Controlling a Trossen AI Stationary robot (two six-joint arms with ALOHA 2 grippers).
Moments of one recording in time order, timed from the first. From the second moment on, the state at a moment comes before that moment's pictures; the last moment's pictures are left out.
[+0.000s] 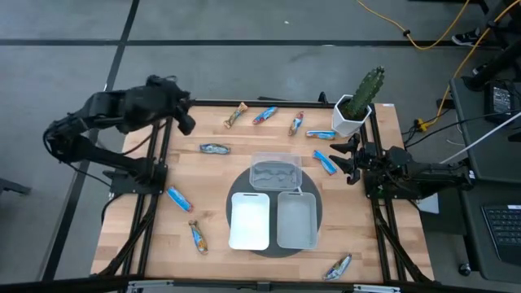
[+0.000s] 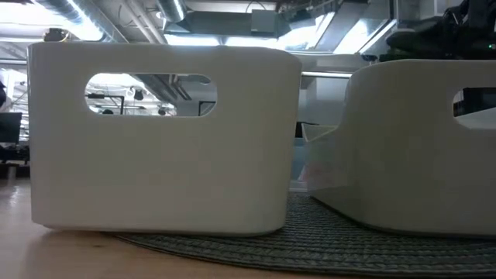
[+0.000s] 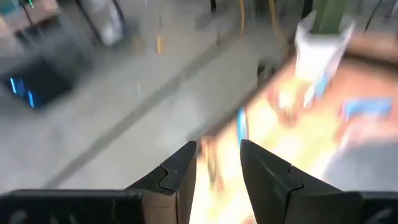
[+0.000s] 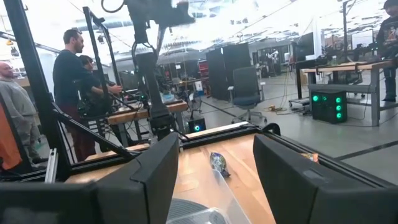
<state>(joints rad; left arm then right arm) 0.15 1.07 1.58 -1.19 -0.65 -0.25 -0.04 0.08 0.01 0.28 0.17 0.15</state>
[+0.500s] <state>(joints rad) 0.43 1.24 1.04 -1.07 -0.14 -0.16 -0.04 0.08 0.01 0.28 0.17 0.15</state>
